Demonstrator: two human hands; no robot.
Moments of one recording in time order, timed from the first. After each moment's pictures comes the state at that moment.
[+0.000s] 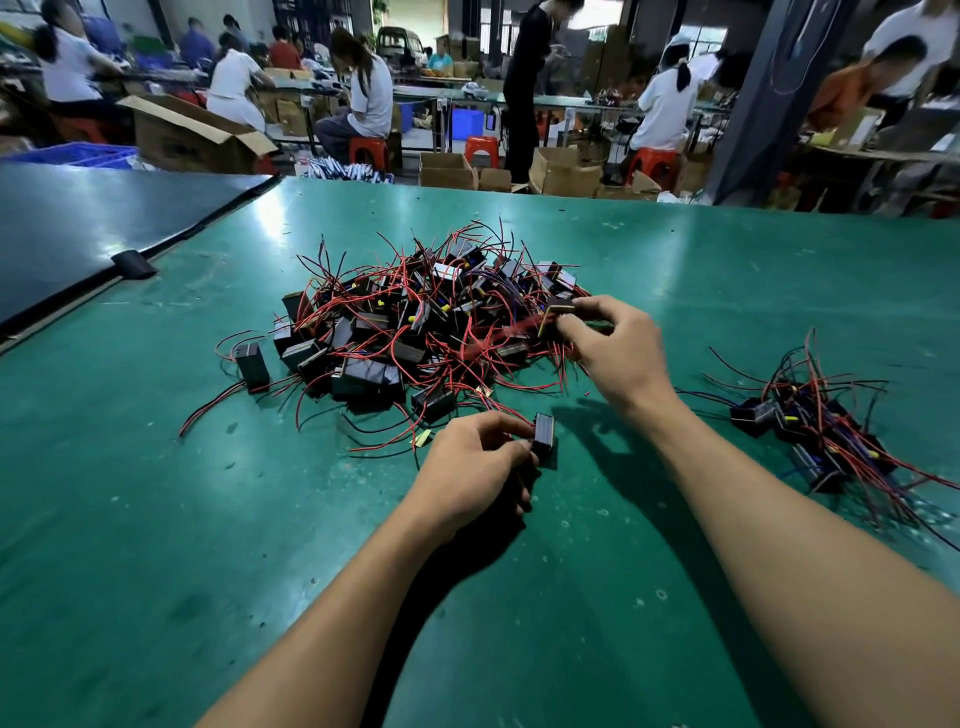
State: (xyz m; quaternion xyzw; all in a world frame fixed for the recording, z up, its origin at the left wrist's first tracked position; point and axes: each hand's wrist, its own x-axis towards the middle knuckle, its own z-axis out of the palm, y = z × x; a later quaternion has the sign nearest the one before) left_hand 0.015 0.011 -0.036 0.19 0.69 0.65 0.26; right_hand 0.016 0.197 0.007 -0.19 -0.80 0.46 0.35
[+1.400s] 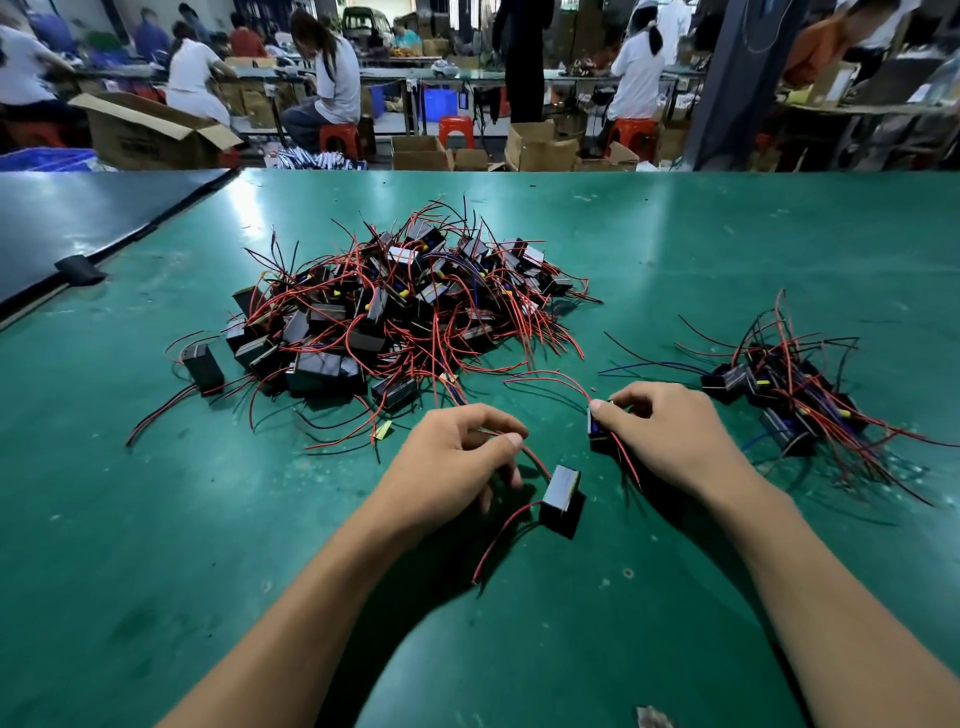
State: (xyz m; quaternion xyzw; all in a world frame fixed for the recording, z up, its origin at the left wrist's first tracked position) left_hand 0.027 0.012 -0.024 0.29 0.73 0.57 0.26; right_hand 0.120 0.224 -0.026 -0.31 -0.89 0.29 0.15
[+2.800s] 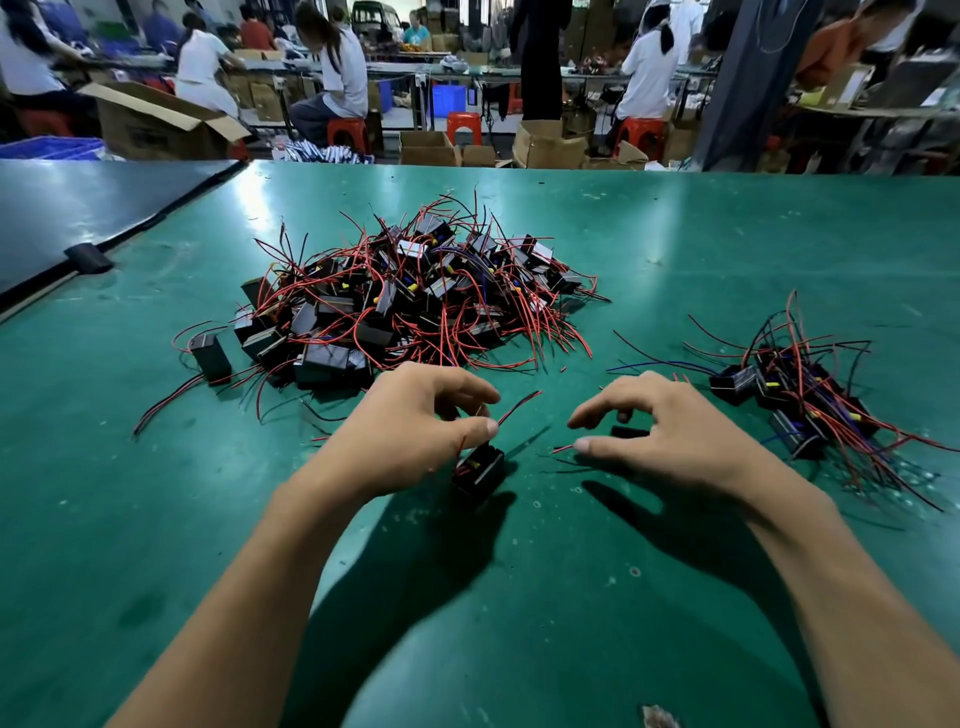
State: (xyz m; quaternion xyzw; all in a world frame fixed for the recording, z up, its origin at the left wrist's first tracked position) left_hand 0.008 -0.013 0.017 0.36 0.83 0.41 0.13; right_hand 0.133 0.212 0.000 -0.08 -0.94 0.31 0.10
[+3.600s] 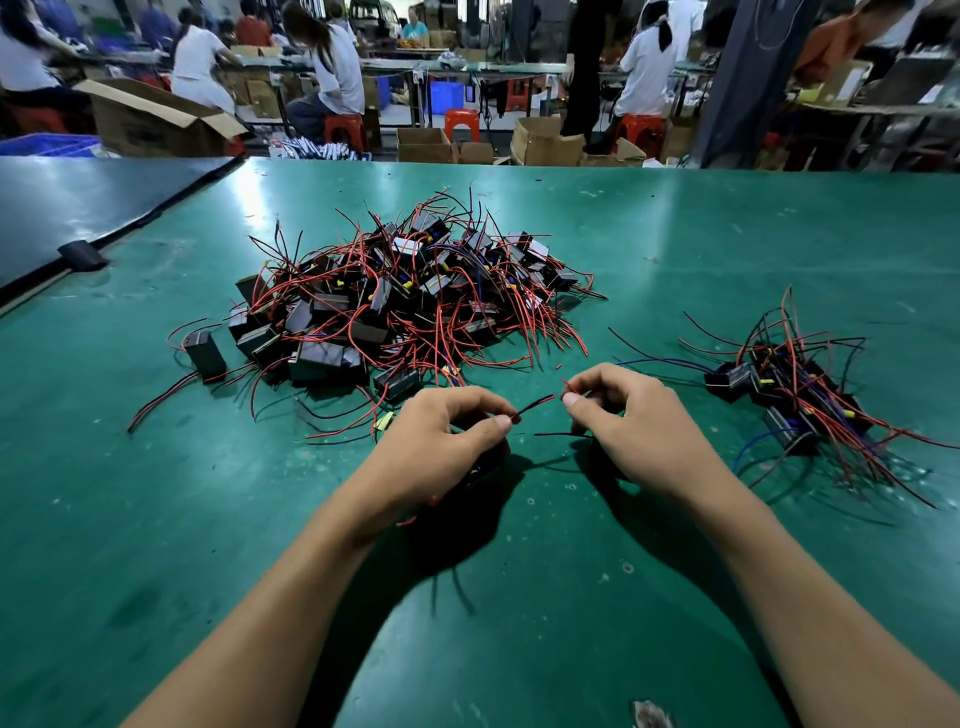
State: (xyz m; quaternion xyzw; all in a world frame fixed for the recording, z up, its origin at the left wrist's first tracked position) left_hand 0.015 0.007 -0.019 0.34 0.77 0.51 0.17; right_hand 0.117 0.191 -0.016 -0.20 -0.86 0.42 0.20
